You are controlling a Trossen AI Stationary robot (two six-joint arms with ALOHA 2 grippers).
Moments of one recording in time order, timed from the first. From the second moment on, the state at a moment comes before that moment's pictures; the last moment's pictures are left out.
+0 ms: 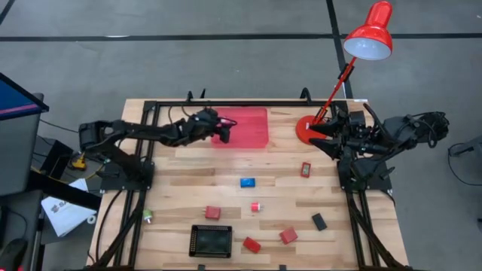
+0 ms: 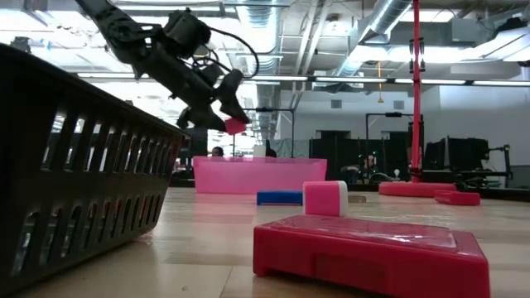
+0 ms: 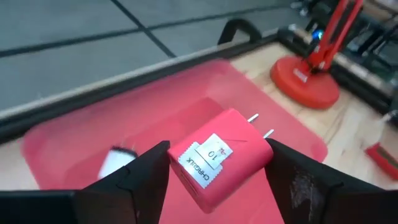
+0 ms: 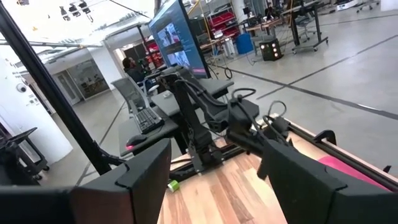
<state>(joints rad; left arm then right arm) 0.35 1.51 0.72 0.31 -0.31 -0.45 0.46 0.80 1.13 -0.35 0.66 0.38</state>
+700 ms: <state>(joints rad) 0.38 1.68 0.82 0.09 -0.40 -0.55 0.46 0.81 1.13 -0.31 0.66 0.38</state>
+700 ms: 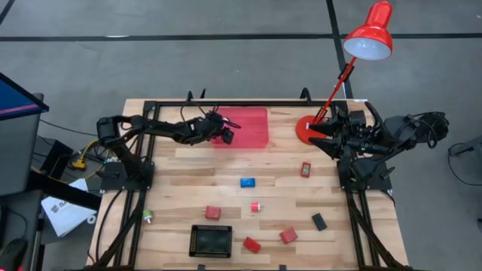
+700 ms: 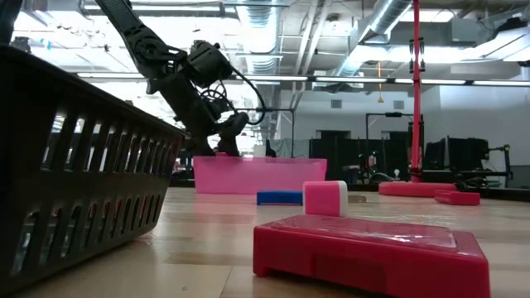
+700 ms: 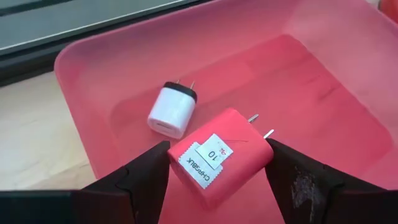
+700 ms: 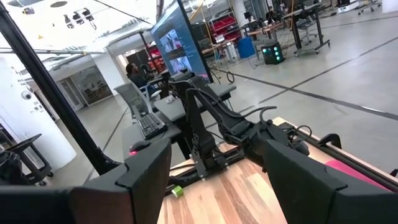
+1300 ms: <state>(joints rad) 0.38 1.68 0.82 0.13 -0.39 -0.56 0.46 0.81 1.13 -0.31 0.66 0.38</state>
